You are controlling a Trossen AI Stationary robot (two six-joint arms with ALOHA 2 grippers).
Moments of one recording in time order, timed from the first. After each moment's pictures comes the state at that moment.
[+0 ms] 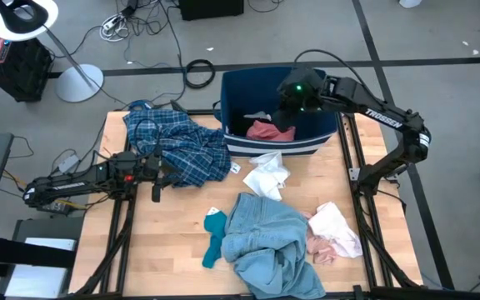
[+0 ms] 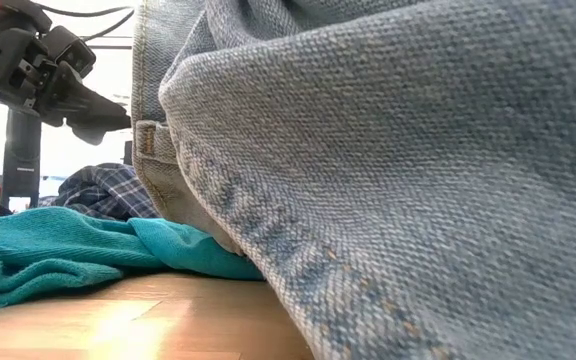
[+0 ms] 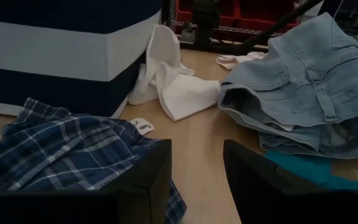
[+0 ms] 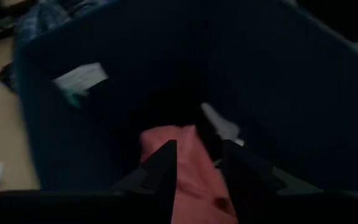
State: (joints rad) left arm 0.19 0.14 0.12 -0.21 0.12 -0.09; right arm -0.39 1.48 1.71 -1.02 0.20 0.12
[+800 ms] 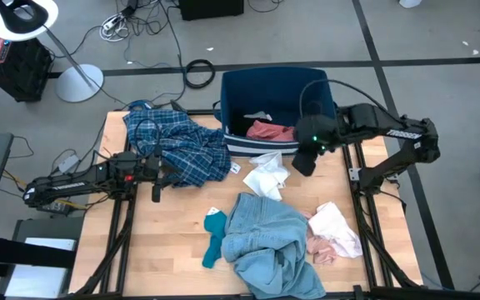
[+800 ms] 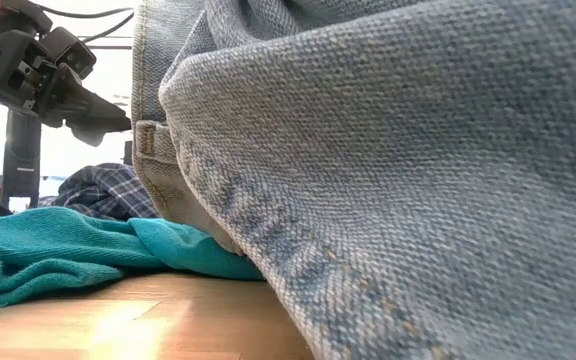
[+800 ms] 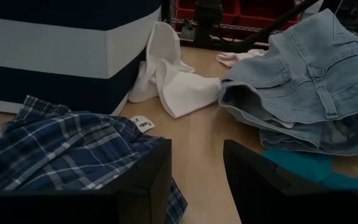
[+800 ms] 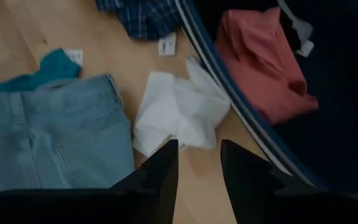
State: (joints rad) left arm 0.19 0.14 0.12 -0.22 0.12 -0.08; right arm 0.03 1.39 1.72 -1.43 0.24 0.51
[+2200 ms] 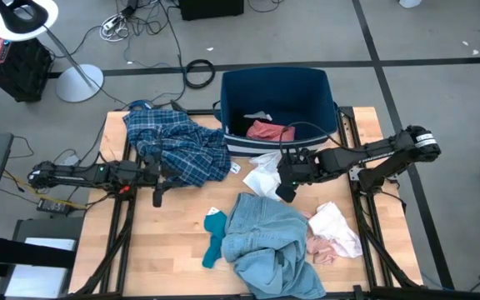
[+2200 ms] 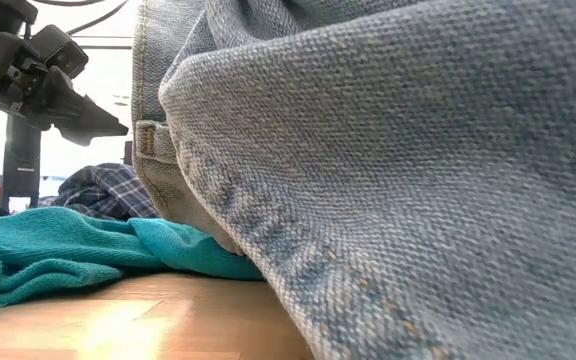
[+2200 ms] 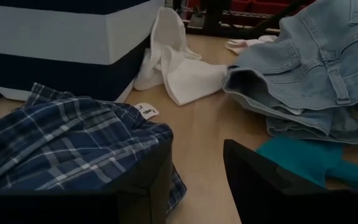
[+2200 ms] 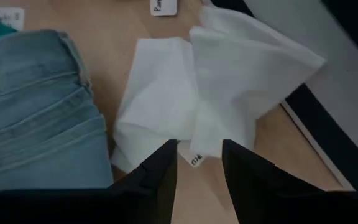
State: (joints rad) left arm -0.09 0.14 0.13 -0.27 -0.19 -0.14; right arm 0.16 1.39 1.07 -0.83 0.38 0.66
